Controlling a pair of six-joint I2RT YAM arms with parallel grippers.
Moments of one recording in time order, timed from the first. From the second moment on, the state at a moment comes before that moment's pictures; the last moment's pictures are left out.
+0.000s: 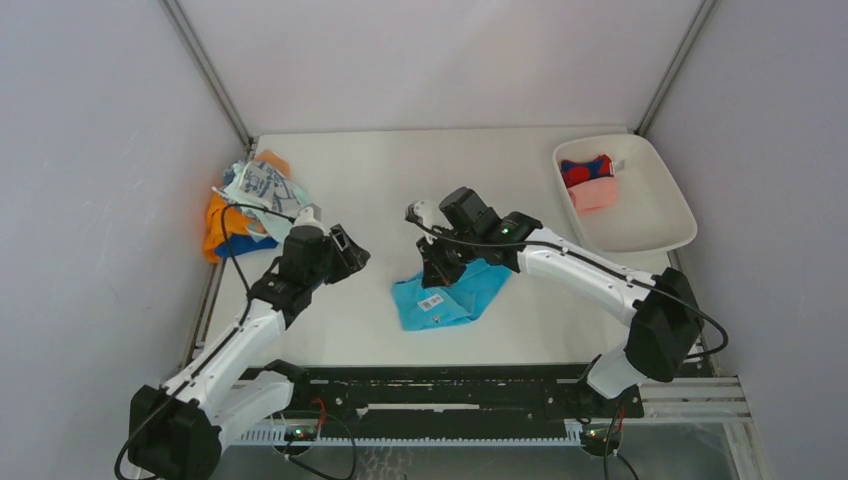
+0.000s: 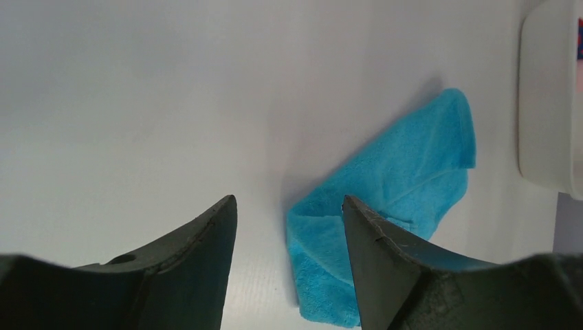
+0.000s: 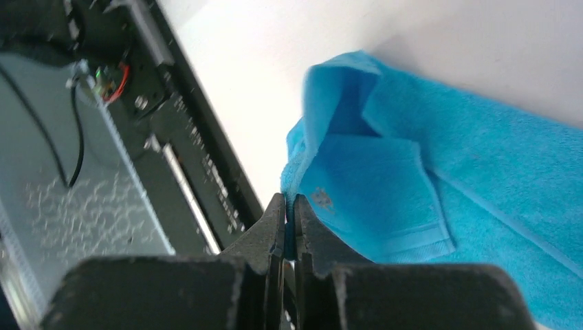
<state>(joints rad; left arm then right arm) -0.35 0.96 0.60 -0.27 -0.02 -0.72 0.83 1.51 1.27 -0.64 -0.45 0.08</state>
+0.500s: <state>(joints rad) -0.35 0.60 0.53 -0.47 -0.29 -0.78 1.04 1.85 1.62 -0.52 -0.33 0.22</state>
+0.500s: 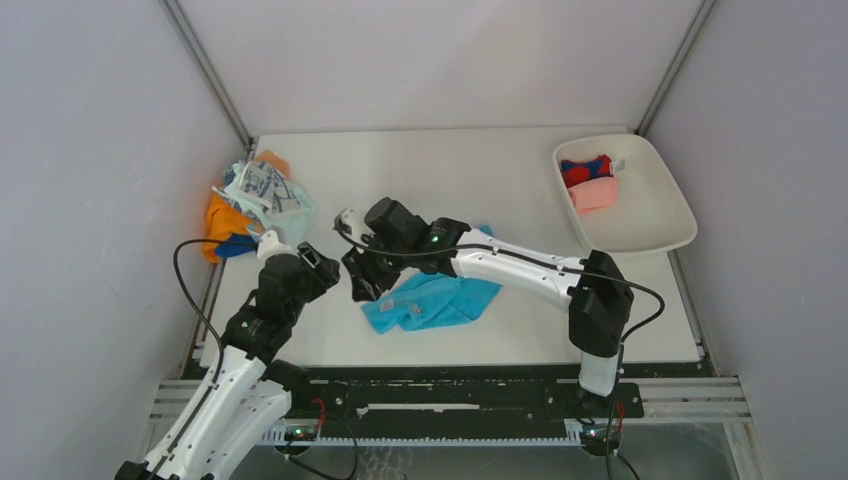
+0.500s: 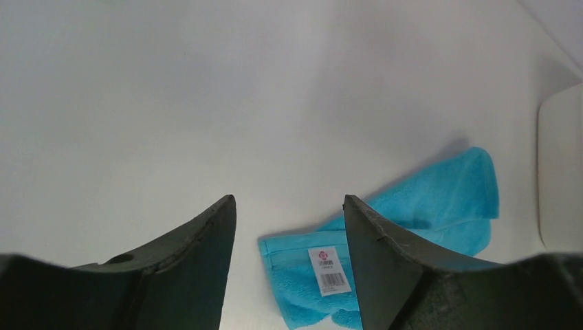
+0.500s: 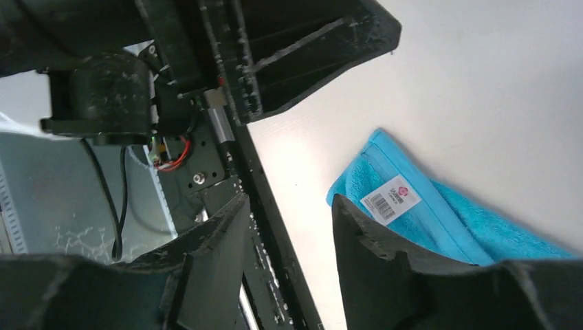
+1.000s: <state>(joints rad) -0.46 0.75 0.52 -0.49 -0.11 -0.79 0.62 1.58 1.20 -0.53 -0.15 0.23</state>
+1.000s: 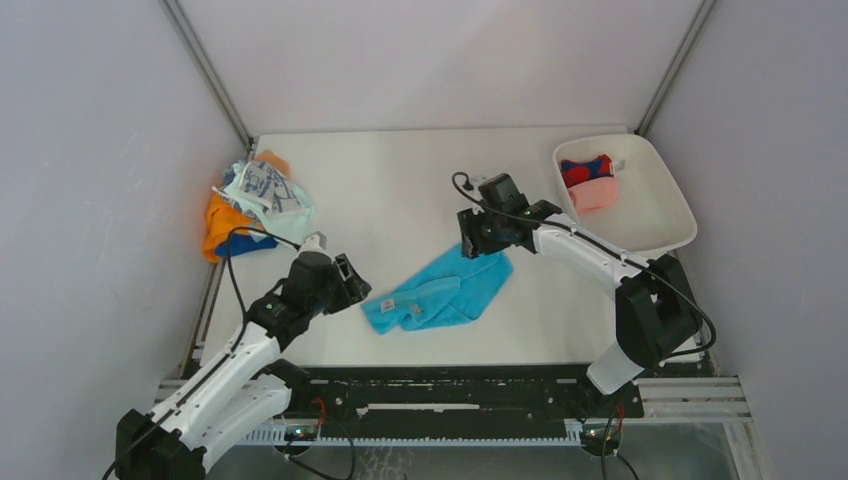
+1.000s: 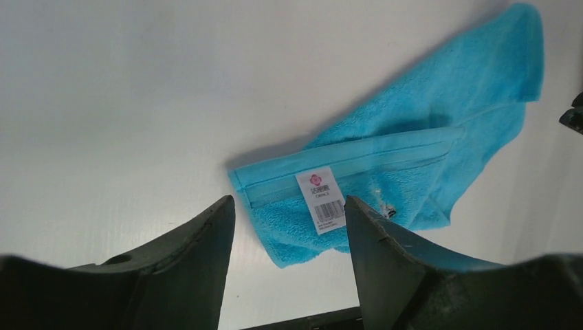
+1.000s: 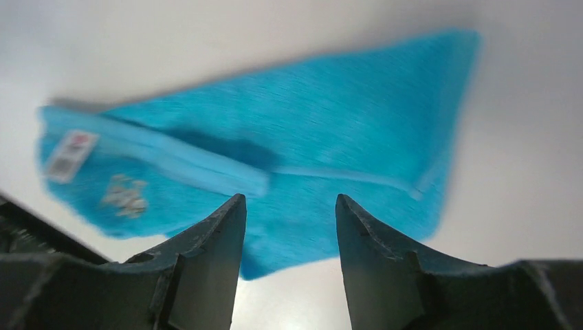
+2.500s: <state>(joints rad) -0.58 0.97 0.55 -0.36 -0.06 -0.82 0.28 1.38 1.00 -0.25 -0.13 0.45</state>
